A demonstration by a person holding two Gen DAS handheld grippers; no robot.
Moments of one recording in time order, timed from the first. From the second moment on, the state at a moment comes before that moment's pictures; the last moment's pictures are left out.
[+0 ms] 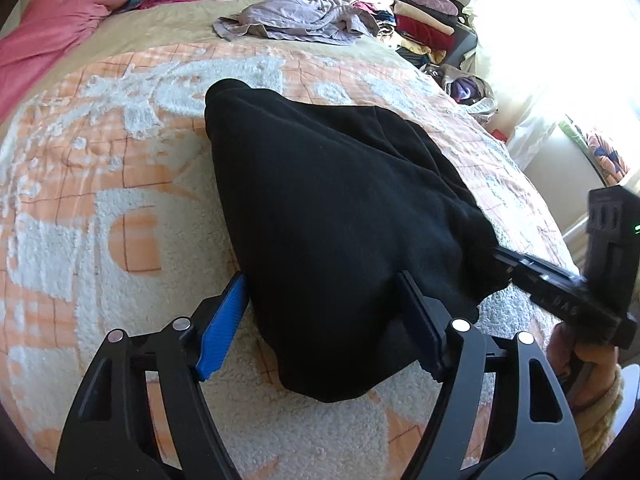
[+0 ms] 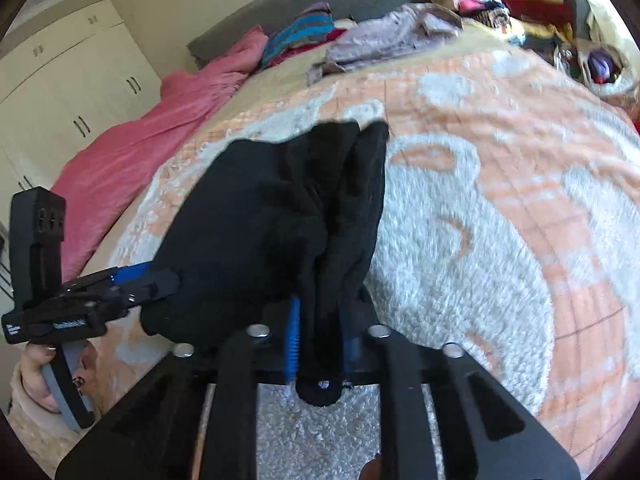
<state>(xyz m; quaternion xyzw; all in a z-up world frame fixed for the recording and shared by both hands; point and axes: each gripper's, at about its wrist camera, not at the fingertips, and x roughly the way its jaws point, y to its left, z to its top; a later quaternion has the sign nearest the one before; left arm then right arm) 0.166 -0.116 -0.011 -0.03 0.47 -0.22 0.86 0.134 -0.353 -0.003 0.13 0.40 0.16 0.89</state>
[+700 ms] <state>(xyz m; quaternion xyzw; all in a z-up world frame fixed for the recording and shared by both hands) 0.155 -0.122 -0.015 -0.01 0.46 -0.22 0.86 0.102 -0.356 0.008 0.08 0.35 0.07 0.93</state>
